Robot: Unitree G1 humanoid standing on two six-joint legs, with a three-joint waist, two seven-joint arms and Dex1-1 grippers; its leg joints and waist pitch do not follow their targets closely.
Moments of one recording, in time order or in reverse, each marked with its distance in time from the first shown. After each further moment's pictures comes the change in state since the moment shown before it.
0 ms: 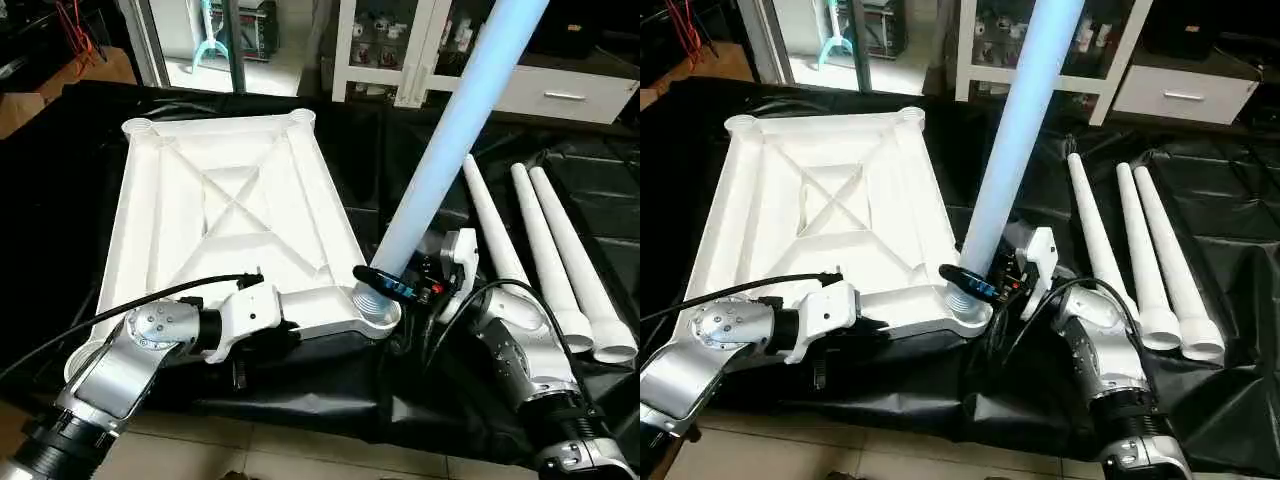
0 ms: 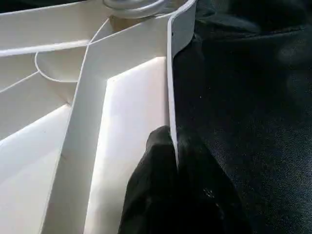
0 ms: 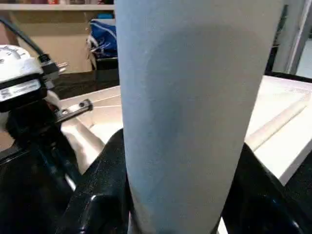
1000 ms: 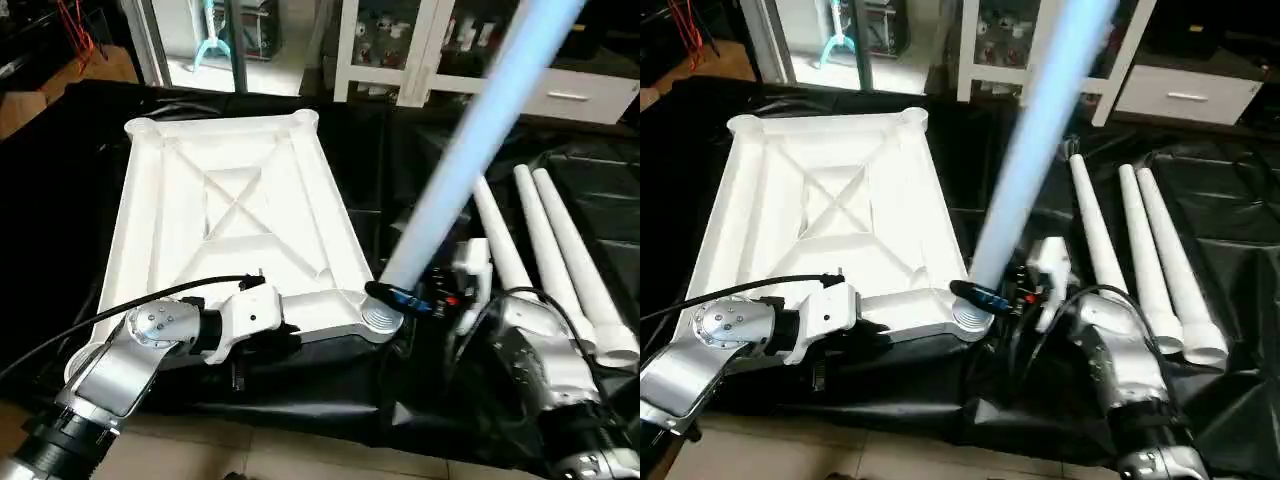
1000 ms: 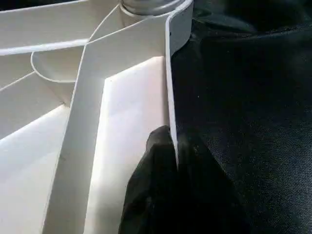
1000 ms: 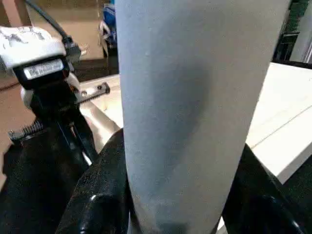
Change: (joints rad) left arm -0.012 0.000 -0.003 0.025 0.000 -0.005 -0.024; right arm 0.030 -0.043 0.026 -0.023 -0.017 0.013 0.030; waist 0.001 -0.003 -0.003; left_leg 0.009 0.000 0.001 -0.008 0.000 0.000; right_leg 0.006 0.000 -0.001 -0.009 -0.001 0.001
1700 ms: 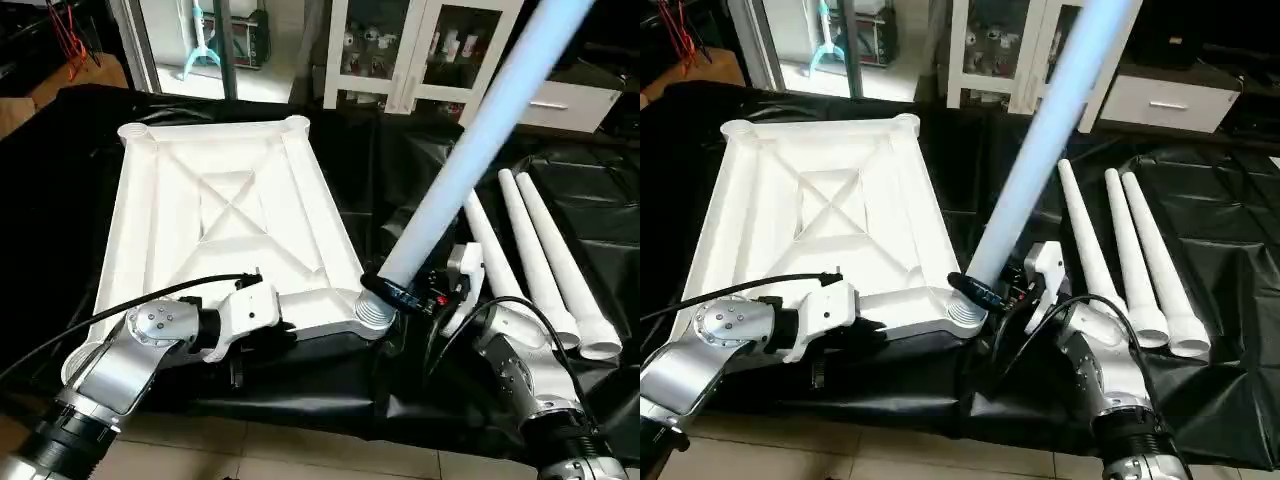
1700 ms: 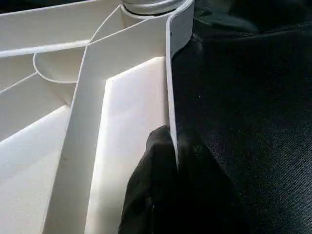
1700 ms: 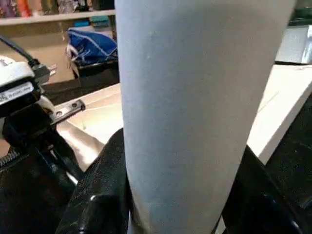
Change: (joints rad) left arm -0.007 -0.001 -0.004 0.021 0.010 -0.007 0.019; right arm 0.053 0.068 -0.059 0.021 0.073 0.035 -0.103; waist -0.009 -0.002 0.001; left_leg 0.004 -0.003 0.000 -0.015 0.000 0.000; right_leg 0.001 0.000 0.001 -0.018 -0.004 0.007
